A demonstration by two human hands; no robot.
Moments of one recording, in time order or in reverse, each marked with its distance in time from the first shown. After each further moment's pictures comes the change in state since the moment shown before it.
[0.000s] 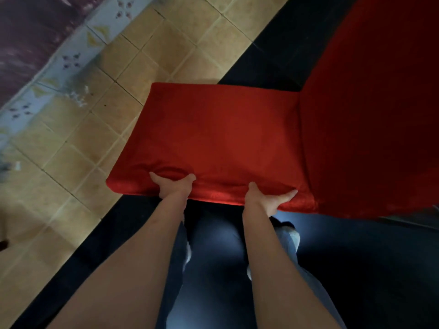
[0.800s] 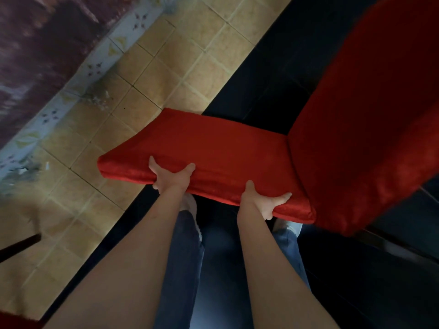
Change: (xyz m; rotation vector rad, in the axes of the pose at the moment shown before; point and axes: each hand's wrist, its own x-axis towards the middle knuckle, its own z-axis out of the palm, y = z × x) left_hand -0.055 0.033 -0.092 0.137 0.025 0.160; right_hand -0.107 0.010 -0.026 -0.052 0.079 0.094
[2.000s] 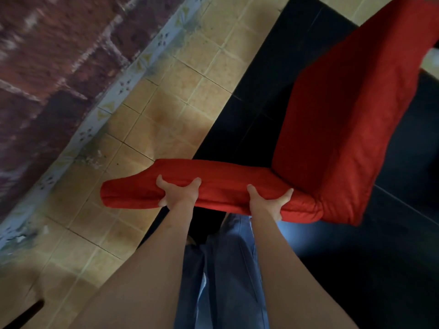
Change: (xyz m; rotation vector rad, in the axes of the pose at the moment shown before) left_hand -0.015 0.145 0.032 0.118 -0.020 -0.034; right_hand -0.015 -0.133 0.017 -0.107 -0.093 -0.108
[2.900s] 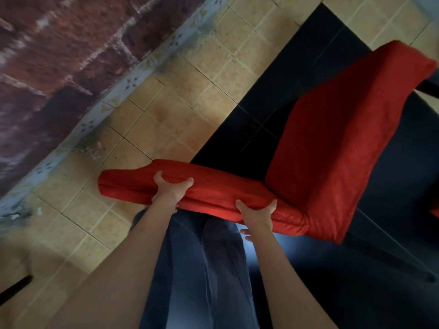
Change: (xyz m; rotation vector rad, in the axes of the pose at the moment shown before) left_hand 0.005 0.056 -0.013 0.130 -0.226 -0.104; right_hand -0.003 -0.064 -0.019 -0.480 -0.258 0.000
